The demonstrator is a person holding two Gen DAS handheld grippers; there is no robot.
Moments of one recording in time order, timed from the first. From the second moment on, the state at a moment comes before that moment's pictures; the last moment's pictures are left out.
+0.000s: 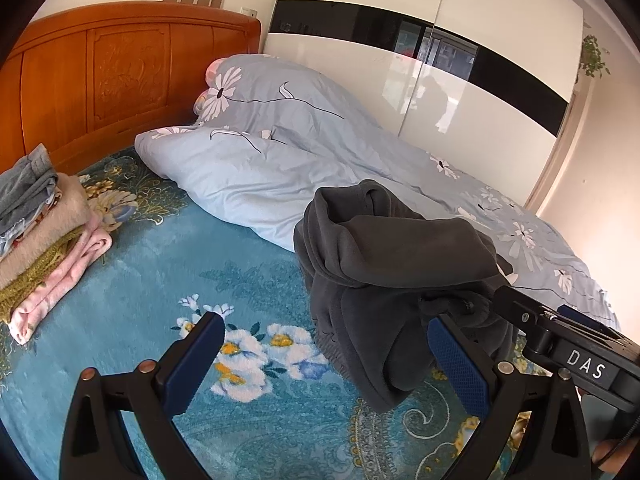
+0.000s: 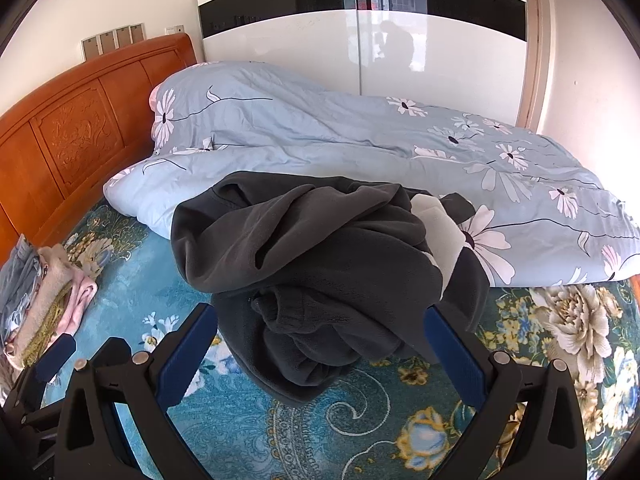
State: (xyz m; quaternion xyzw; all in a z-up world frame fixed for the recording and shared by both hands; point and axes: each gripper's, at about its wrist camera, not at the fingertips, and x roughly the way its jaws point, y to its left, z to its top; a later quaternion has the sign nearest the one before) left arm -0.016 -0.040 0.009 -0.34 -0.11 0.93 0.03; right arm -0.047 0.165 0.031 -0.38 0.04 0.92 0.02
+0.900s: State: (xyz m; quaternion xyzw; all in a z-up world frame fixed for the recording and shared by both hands) left arm 0.036 -0.095 -0.087 -0.41 -0.19 0.89 0.00; right arm -0.141 0.043 -0.020 -0.29 -0.39 0.87 0.02
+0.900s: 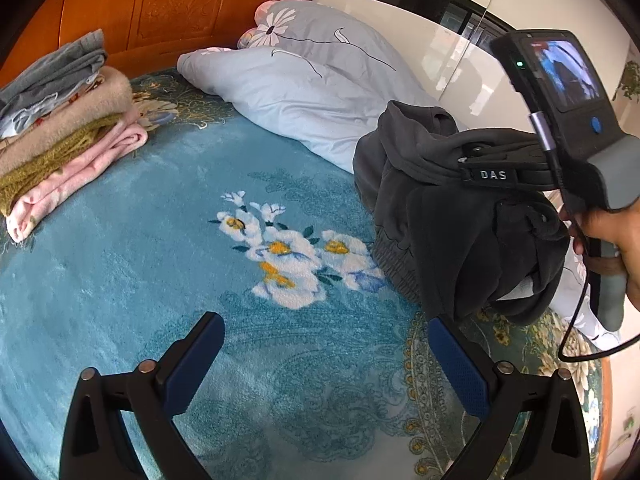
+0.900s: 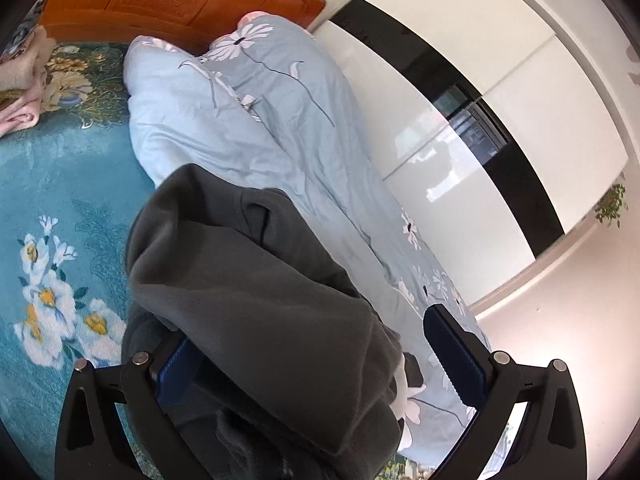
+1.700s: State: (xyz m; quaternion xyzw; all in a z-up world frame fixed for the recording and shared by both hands) left arm 0.060 -0.138 -0.091 -0.38 -0.30 0.87 0.00; right arm -0.179 0.095 0.172 -0.16 -0.36 0.89 0.22
